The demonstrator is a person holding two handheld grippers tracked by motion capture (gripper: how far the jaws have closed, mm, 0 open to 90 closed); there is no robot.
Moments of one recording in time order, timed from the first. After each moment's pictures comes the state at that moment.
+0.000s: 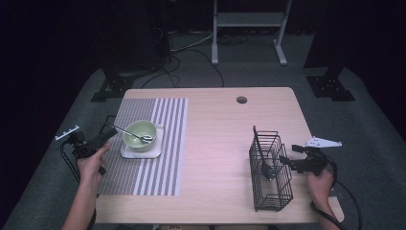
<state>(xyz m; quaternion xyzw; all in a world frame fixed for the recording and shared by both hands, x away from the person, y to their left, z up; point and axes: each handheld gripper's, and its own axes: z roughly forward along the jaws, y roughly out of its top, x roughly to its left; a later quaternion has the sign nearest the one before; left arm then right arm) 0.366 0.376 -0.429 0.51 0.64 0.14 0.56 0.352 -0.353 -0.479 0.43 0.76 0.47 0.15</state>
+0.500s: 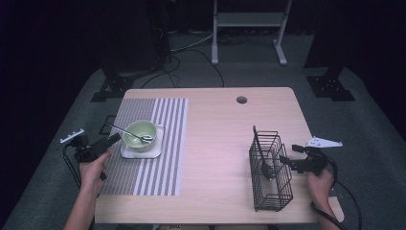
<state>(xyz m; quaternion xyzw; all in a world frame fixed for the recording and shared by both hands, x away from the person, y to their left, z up) 0.355 0.368 -0.432 0.54 0.63 0.16 0.53 0.352 -0.353 -0.479 0.43 0.76 0.47 0.15</state>
